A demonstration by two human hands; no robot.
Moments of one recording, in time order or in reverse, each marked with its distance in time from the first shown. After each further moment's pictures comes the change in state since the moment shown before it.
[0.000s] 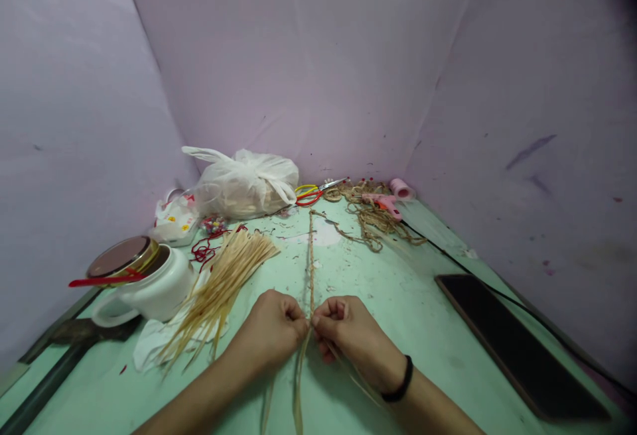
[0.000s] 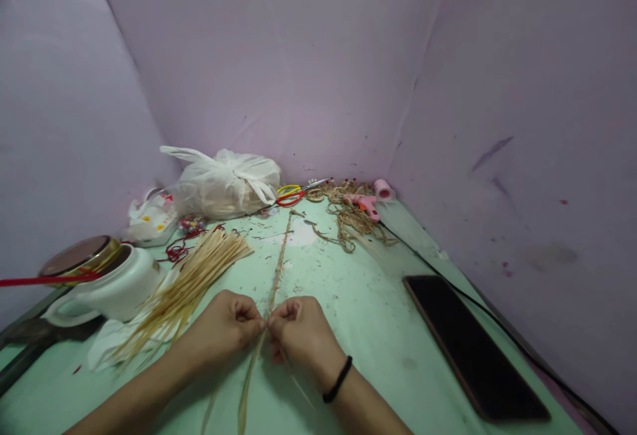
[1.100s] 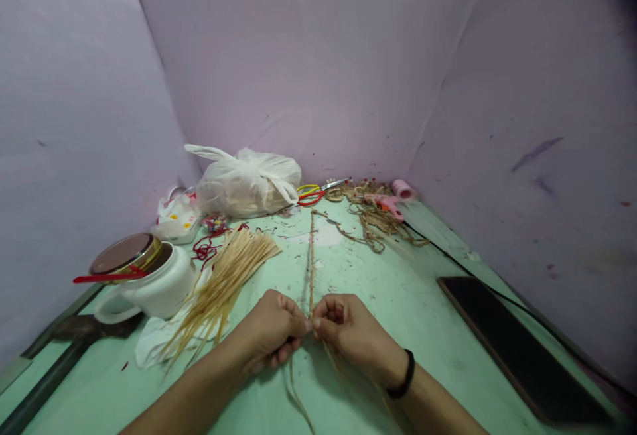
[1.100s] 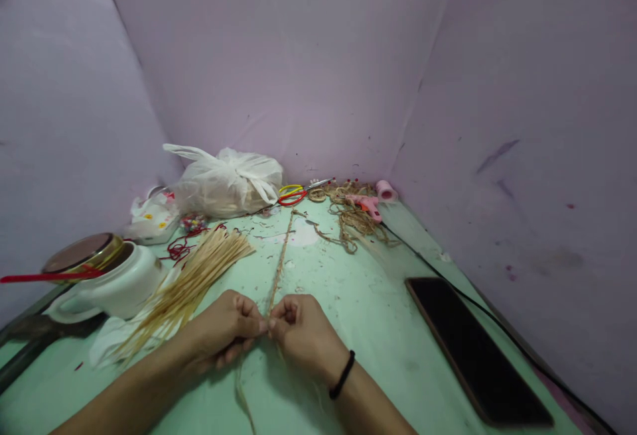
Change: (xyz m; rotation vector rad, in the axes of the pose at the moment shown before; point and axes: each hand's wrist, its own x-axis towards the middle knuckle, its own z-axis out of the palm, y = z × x) left_hand 0.003 -0.006 0.000 -0.524 -0.227 -0.237; right_hand 0.003 0.003 -0.007 -0.188 -0.062 -0.138
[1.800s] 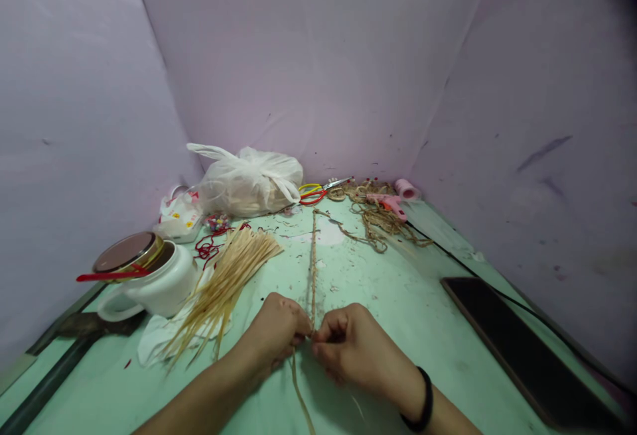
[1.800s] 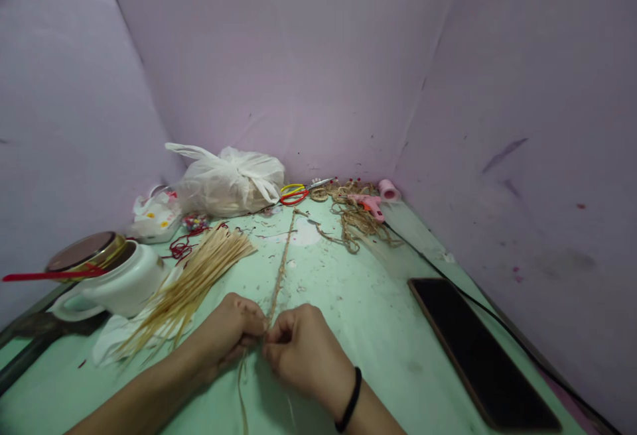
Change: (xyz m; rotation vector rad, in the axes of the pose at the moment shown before) left_hand -0.001 -0.002 0.010 -0.109 0.143 0.002; right_hand -0.016 -0.006 0.005 -0.243 -0.039 0.011
